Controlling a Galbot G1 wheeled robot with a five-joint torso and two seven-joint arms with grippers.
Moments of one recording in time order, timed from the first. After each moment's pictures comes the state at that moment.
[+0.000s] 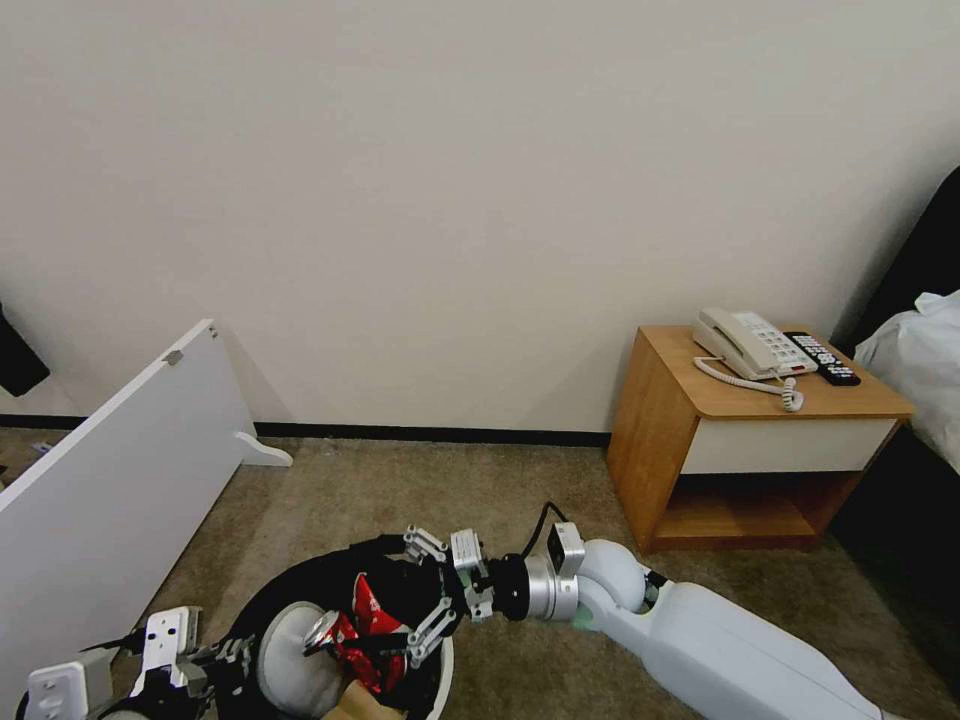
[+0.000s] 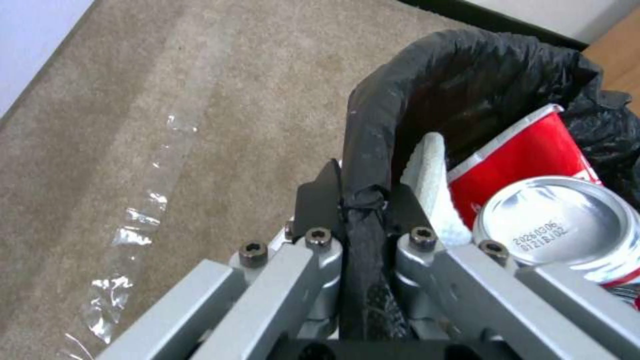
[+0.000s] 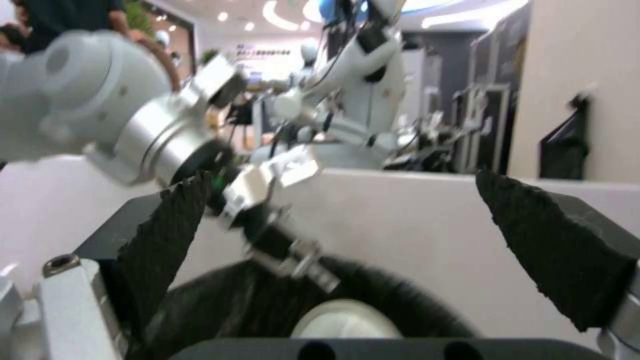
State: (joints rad) left arm 1.88 -1.10 -0.90 -2.50 -1.07 0.74 -0.41; right arm -0.57 0.98 -0.44 1.70 0.92 0.21 -0.86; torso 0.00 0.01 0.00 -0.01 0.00
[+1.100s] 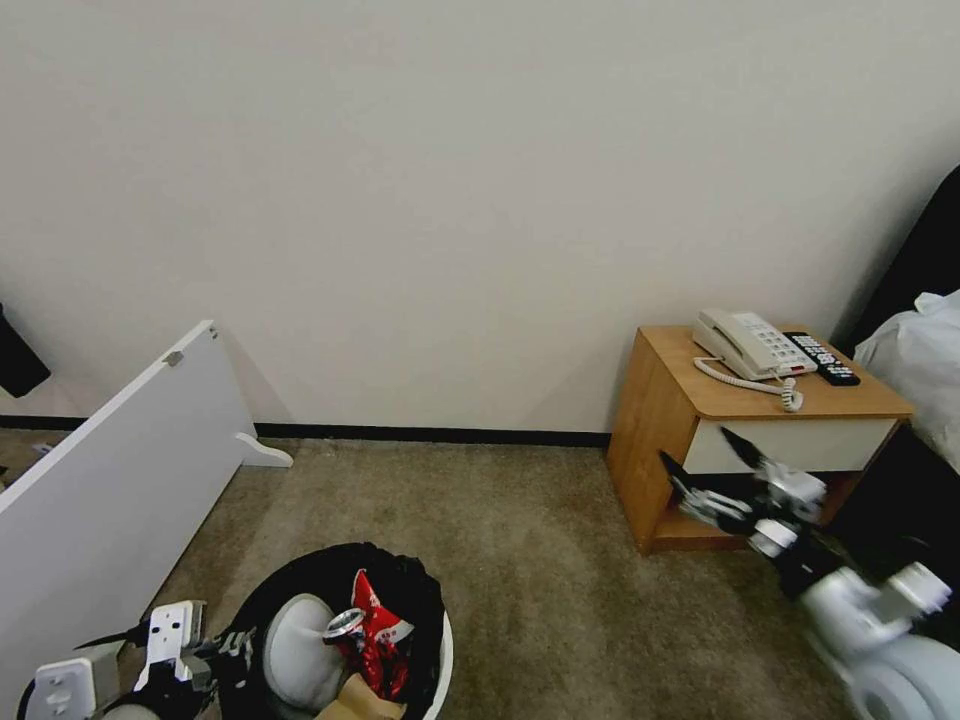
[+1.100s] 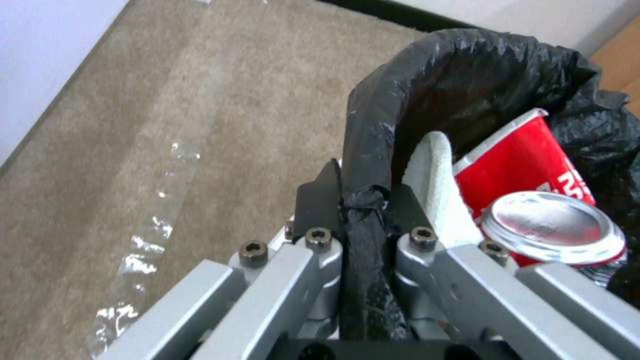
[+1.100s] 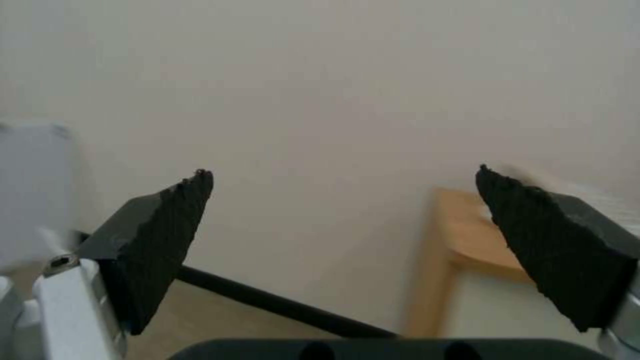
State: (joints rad) left arm 1.84 -1.12 -0.88 -2.50 -0.99 0.74 -0.39; right arm -1.67 1.02 0.86 2.11 0.54 0.19 -0.23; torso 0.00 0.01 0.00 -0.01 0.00
